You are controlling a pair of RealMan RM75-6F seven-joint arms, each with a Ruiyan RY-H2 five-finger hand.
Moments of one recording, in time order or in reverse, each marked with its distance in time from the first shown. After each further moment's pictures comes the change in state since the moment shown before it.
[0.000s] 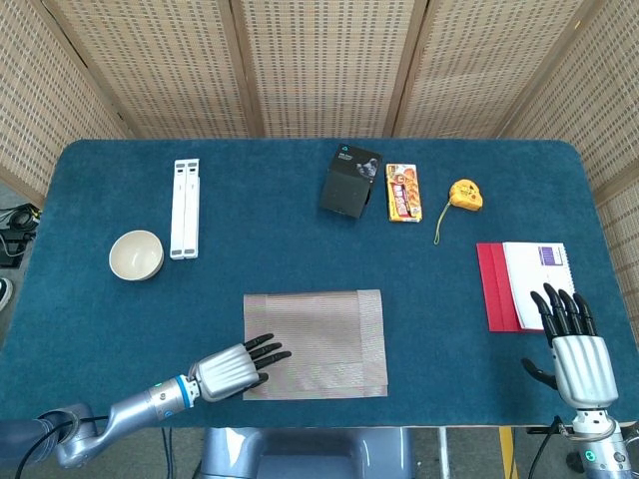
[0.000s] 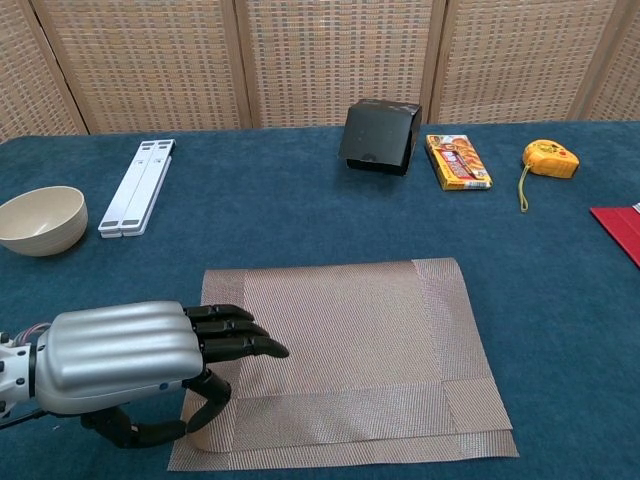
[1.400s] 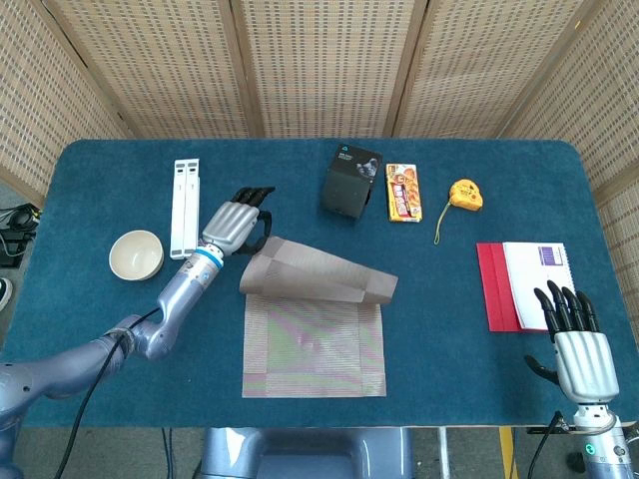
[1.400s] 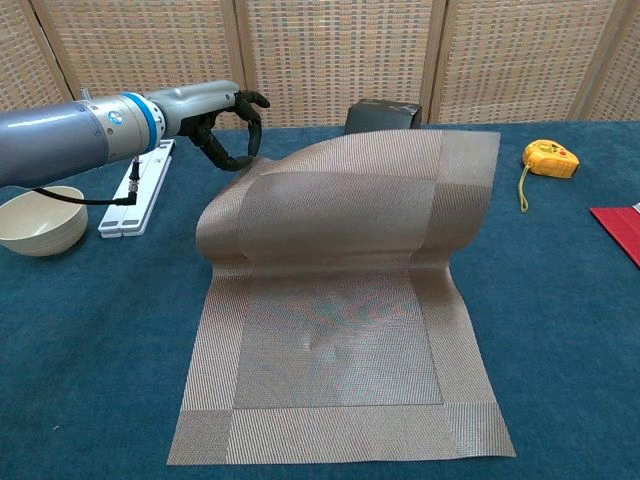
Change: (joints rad) left arm -0.267 -0.120 -0.526 0.317 -0.771 -0.302 -0.039; right arm 0.012 -0.007 0.016 0.017 0.044 -0.038 -0.002
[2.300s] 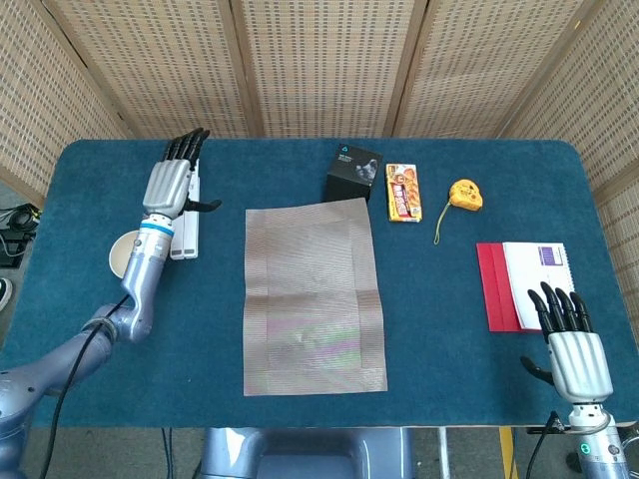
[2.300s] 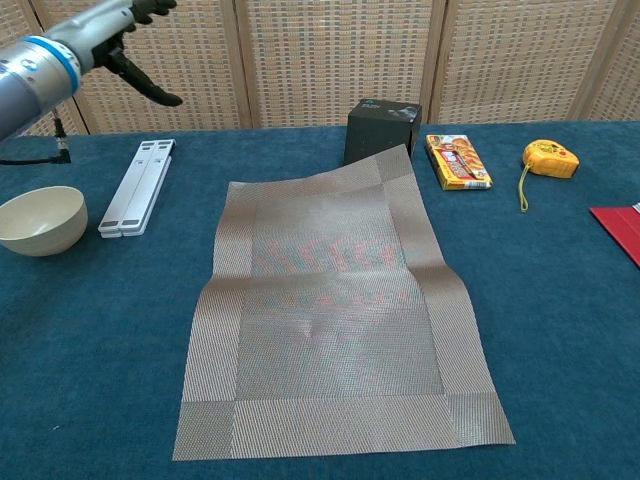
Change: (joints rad) left arm 0.070 -0.014 -0.055 0.225 0.058 0.242 -0.260; right arm 0.005 -0.009 -0.014 0.002 -0.015 -0.006 -0.017
